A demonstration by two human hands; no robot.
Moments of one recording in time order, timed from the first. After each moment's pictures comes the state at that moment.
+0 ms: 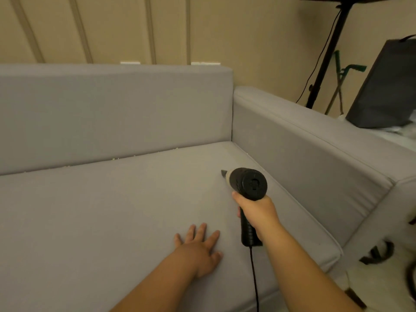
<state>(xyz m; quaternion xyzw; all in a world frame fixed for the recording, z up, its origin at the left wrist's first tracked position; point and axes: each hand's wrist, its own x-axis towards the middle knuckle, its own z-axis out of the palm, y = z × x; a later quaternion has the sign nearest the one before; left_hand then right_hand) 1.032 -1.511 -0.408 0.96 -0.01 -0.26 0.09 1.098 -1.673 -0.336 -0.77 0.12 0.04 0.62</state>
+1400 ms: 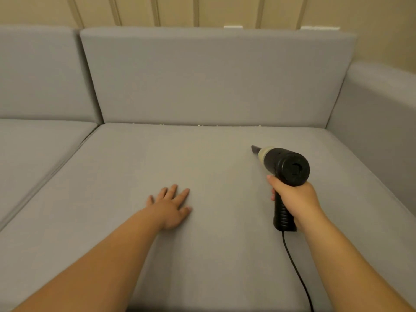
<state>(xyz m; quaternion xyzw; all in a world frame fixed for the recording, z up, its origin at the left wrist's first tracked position) 0.943 -1.264 -0.420 0.94 0.24 -0.20 0.10 1.084 -1.550 -0.344 -0.79 0.01 0.13 0.61</state>
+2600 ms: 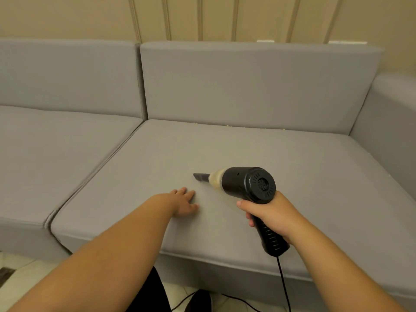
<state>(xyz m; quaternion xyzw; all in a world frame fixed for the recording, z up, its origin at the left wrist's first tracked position) 0.843 -1.266 -0.385 0.91 0.29 -0.29 0.12 0.934 -1.538 -0.309 -0.80 -0.25 0.30 0.46</state>
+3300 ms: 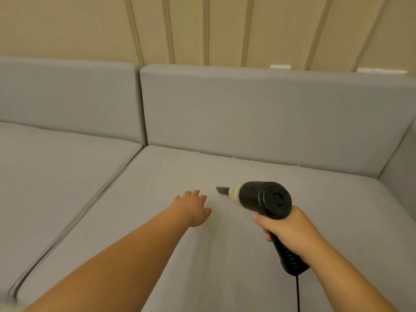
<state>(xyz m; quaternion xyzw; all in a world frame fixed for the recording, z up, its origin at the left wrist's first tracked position) 0.991 -1.213 -0.313 0.94 0.29 -0.19 0.06 1.086 -1.466 -0.246 -0.84 -0.20 0.28 0.42</state>
